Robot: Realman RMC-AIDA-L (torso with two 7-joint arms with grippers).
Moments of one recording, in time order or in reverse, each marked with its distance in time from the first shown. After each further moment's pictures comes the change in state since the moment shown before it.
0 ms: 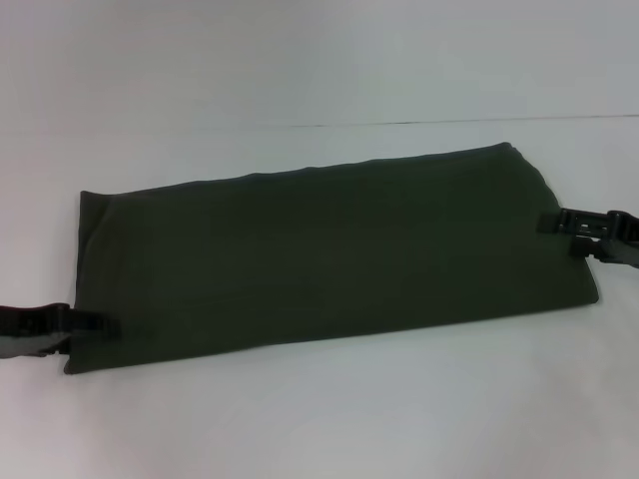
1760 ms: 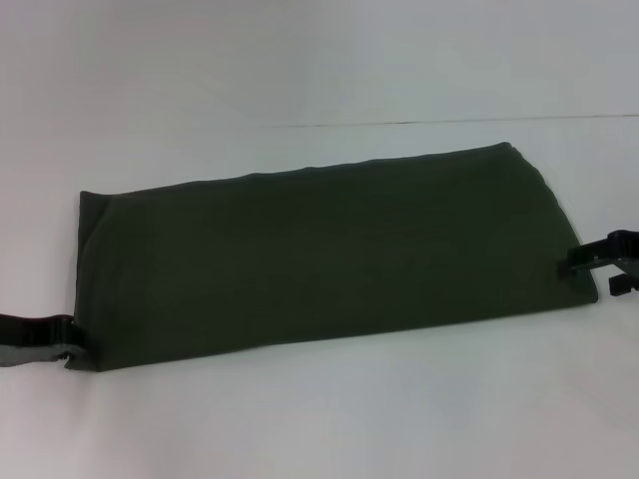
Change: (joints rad) left arm -0.008 -0.001 0.030 -0.010 0.035 -0.002 -0.001; right arm 0.186 -0.003 -0.040 -0.196 -0.610 -0.137 0.462
